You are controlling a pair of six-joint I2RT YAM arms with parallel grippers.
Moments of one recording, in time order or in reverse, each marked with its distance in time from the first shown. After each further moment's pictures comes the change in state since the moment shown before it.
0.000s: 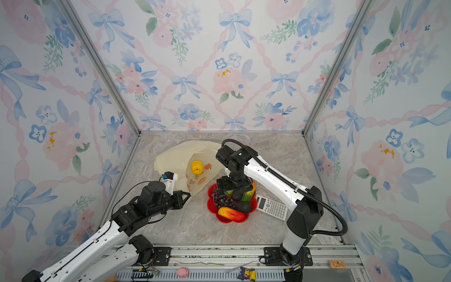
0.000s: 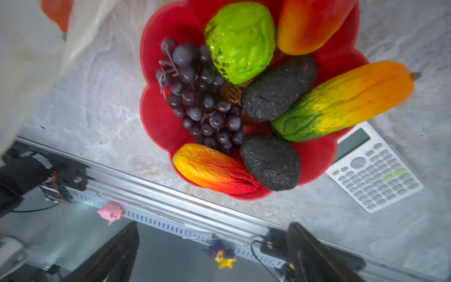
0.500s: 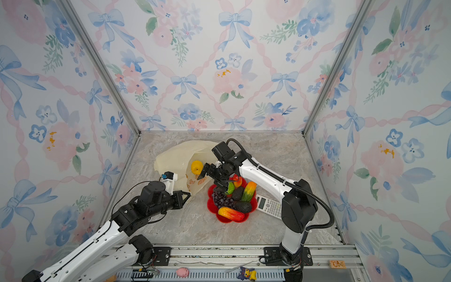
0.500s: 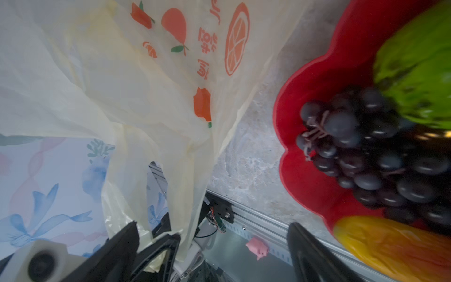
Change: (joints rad) left arm 0.000 0.000 0.000 0.000 0.000 -0.004; right arm -0.078 0.058 -0.112 0.570 -0.379 0.590
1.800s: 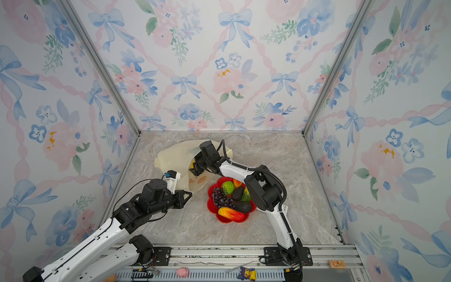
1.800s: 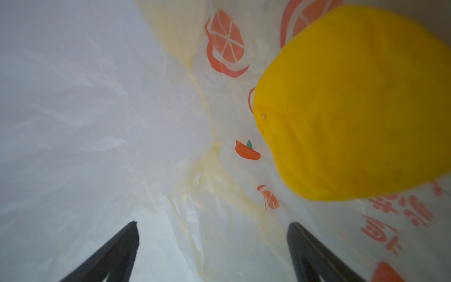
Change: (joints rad) left arm 0.000 0.031 0.032 -0.007 0.037 0.051; right arm 0.002 0.464 0.117 0.961 0.095 0.795
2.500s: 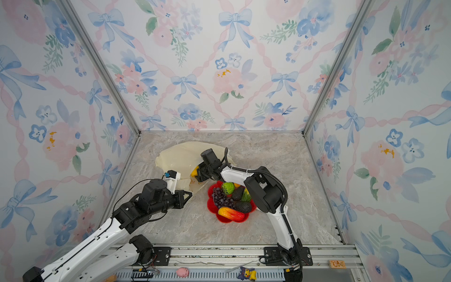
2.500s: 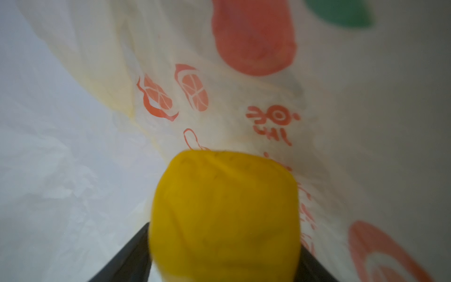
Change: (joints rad) left arm 0.000 0.006 0.000 0.000 0.004 0.011; right arm 0.014 -0.015 -0.116 -0.012 0.121 0.116
